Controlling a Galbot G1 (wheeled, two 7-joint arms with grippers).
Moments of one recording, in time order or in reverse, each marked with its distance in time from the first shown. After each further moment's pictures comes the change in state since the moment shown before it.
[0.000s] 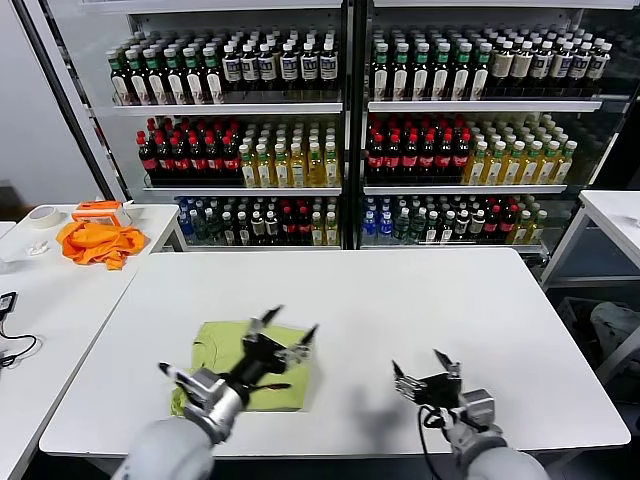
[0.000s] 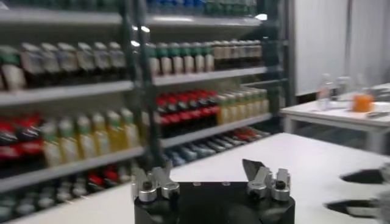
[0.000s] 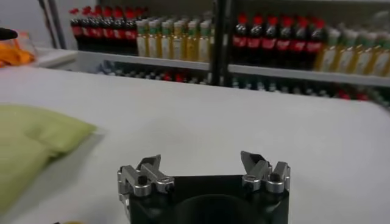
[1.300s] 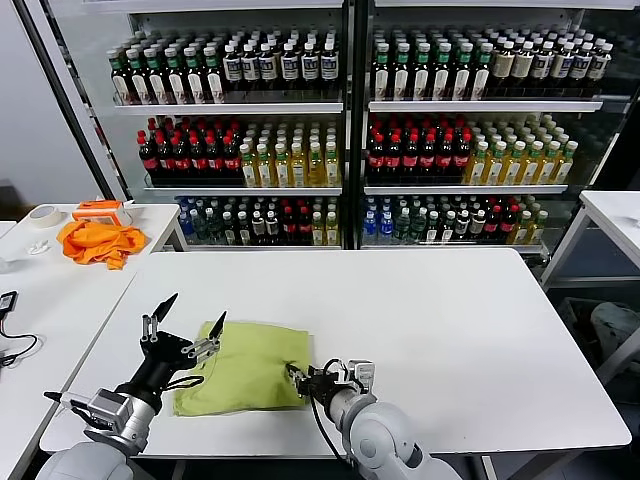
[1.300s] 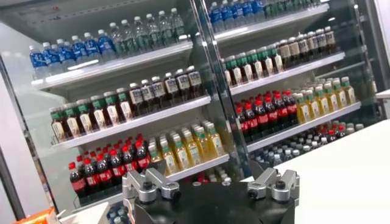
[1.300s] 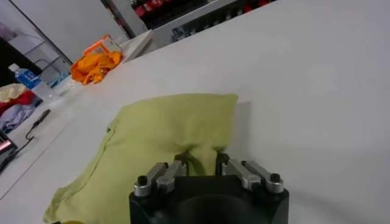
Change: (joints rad) left arm 0.246 -0.023 -0.355 -0.060 0.125 -0.138 0.035; right arm 0.386 0.161 -0.424 -0.318 0.537 -0.005 0.242
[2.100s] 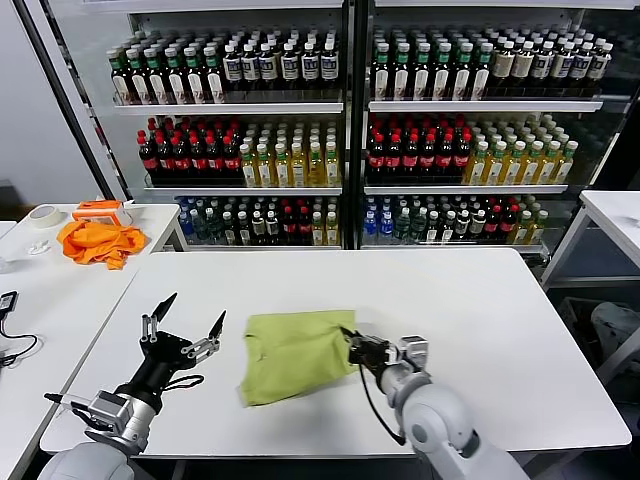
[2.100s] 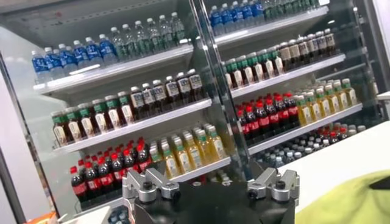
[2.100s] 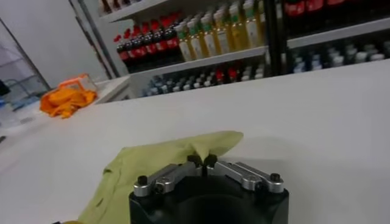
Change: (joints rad) left arm -0.005 -0.006 0.007 0.014 0.010 -0.029 0.002; right arm -0.046 -0.156 0.195 0.134 -0.151 -0.002 -0.094
